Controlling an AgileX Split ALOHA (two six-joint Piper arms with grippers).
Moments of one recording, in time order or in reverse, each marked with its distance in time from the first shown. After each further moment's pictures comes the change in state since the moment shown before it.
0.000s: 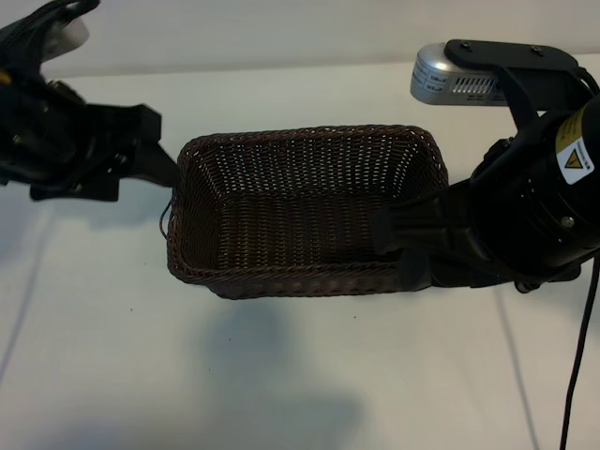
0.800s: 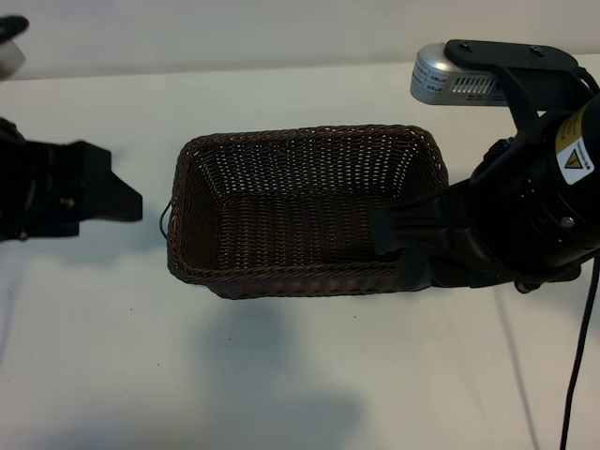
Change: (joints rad) left arm 0.000 -0.226 0.066 0.013 0.082 -0.055; right arm 0.000 0.000 0.000 0.000 0.000 0.000
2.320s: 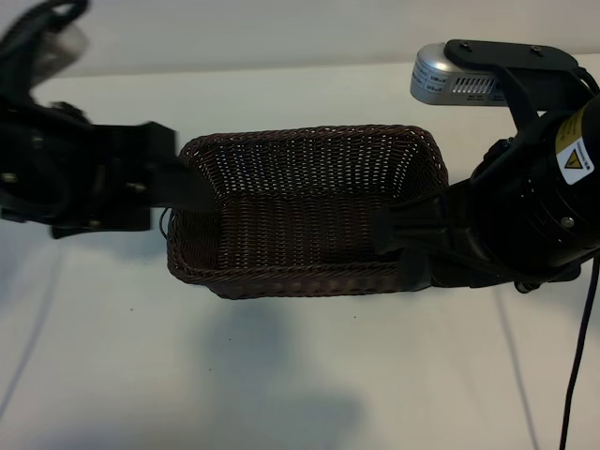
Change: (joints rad) left arm -0.157 0.083 -0.023 -0.099 -0.089 -0.078; right arm 0.000 0.000 0.000 0.000 0.000 0.000
